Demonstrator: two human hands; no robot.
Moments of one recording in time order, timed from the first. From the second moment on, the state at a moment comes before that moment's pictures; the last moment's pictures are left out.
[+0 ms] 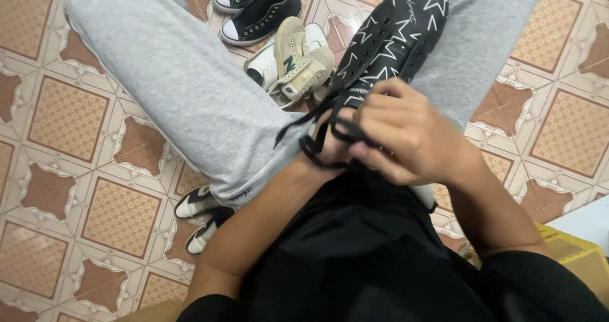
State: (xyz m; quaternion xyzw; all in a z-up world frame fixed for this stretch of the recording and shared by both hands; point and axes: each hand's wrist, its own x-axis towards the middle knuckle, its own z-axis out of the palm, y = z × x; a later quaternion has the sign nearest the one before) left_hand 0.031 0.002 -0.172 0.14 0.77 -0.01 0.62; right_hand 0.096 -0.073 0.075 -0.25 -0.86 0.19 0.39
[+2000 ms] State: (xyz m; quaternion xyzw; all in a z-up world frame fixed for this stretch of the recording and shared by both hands) left_hand -0.095 -0.020 0.059 0.67 0.29 0.34 0.60; right_hand 0.072 -0.014 0.038 -0.21 -0.81 0.09 0.54
